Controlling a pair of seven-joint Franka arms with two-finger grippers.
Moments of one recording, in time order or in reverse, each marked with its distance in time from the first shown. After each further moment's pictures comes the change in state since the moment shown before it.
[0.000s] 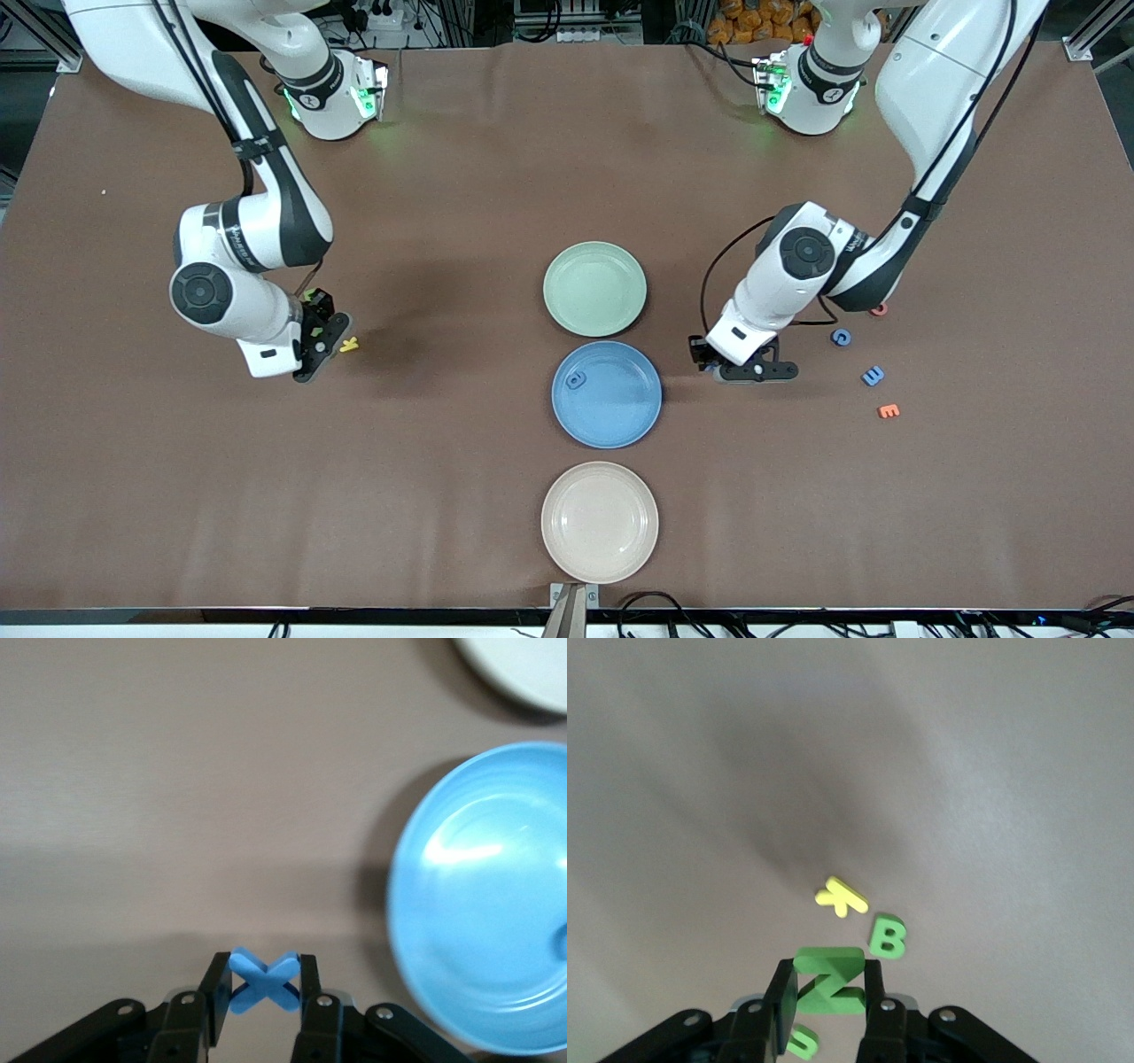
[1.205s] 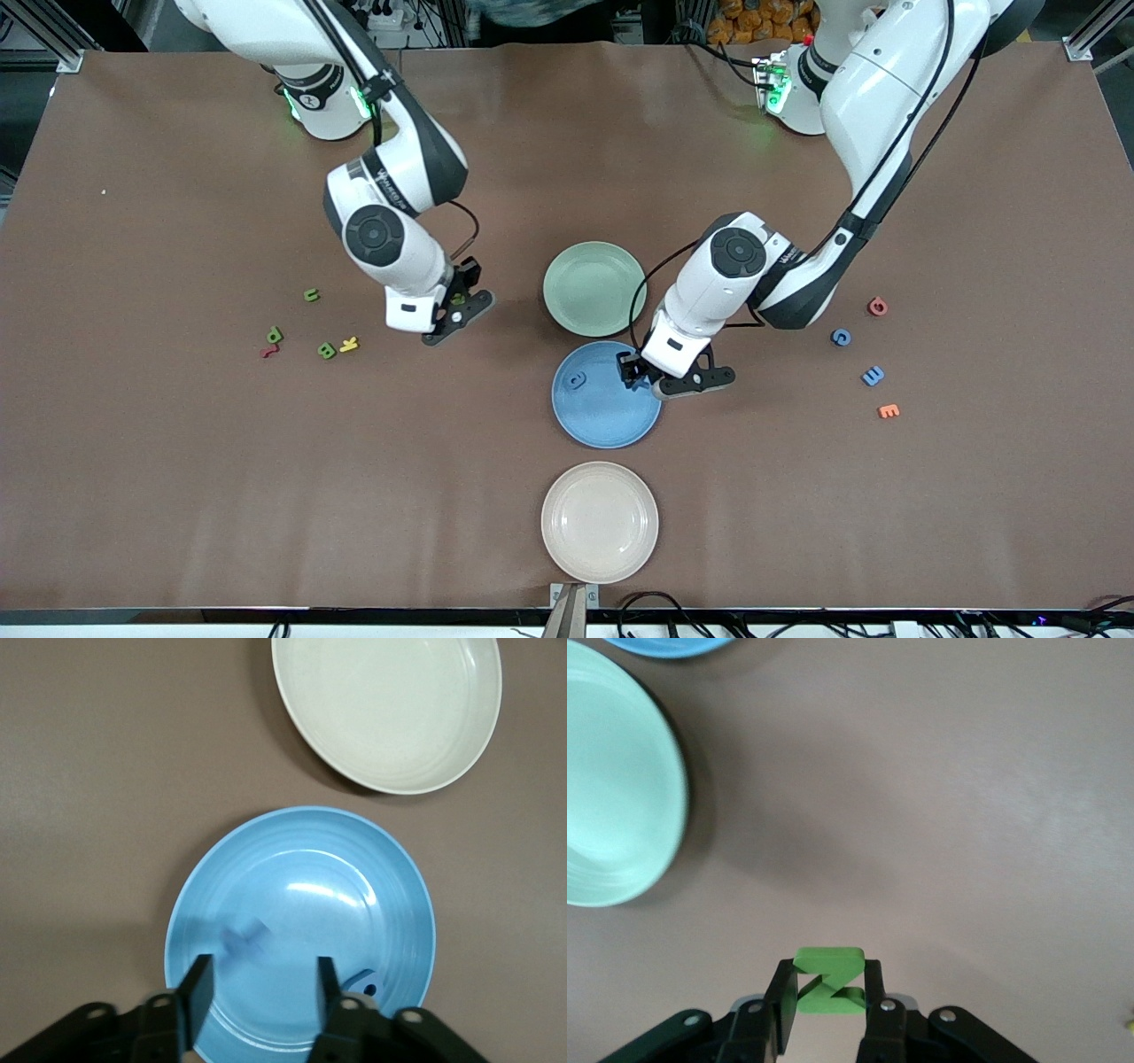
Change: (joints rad) left arm -0.170 0.127 0.007 0.251 0.000 0.005 -0.283; right arm 0.331 0.023 0.047 0.088 0.174 0.004 0.645
